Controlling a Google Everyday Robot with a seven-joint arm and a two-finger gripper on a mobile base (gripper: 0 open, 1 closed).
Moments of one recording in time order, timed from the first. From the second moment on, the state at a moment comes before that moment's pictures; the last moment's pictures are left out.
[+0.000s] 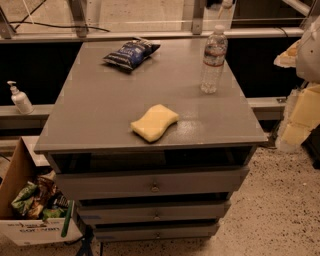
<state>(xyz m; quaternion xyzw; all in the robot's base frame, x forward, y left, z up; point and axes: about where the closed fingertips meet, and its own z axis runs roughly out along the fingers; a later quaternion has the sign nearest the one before) 0.438 -0.217 0.976 -0.60 0.78 -0.03 0.16</state>
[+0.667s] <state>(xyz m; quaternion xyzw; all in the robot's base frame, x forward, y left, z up) 0.463 -0.216 0.983 -0.60 0.78 -0.03 0.19</state>
